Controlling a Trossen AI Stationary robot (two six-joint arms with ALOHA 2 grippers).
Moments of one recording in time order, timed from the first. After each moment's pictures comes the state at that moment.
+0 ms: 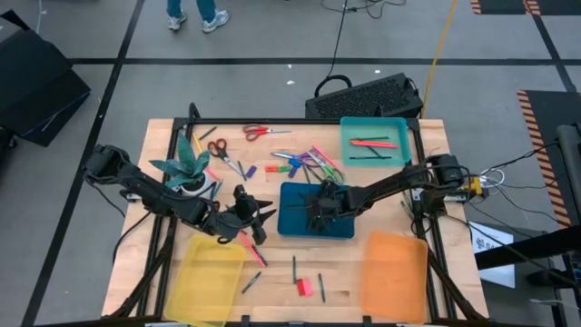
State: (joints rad) left arm -0.41 1.41 0.72 0.16 -0.73 -0.49; right arm 0.11 1.85 0.95 -0.22 0.32 0.47
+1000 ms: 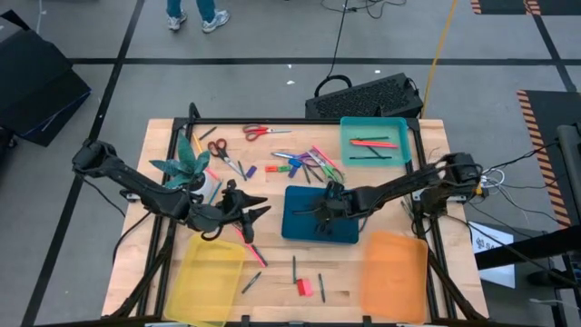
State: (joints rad) left arm -0.44 1.24 0.72 0.18 -0.73 -0.43; right arm 0.17 1.70 0.94 -0.32 0.31 0.38
